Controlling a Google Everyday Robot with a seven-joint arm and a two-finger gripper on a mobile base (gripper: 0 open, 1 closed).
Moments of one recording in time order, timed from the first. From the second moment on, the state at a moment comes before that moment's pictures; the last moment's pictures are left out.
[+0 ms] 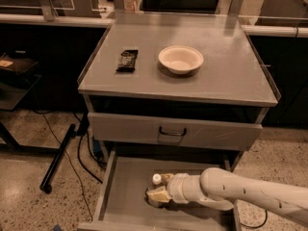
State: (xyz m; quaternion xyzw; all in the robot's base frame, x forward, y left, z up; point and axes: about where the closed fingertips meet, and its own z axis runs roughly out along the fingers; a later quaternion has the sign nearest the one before) arm 0.477 -0.017 0.456 -0.43 0.79 0.27 0.34
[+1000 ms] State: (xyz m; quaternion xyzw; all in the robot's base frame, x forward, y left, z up) arm 0.445 -0.036 0.526 -0.39 0.81 0.30 0.33
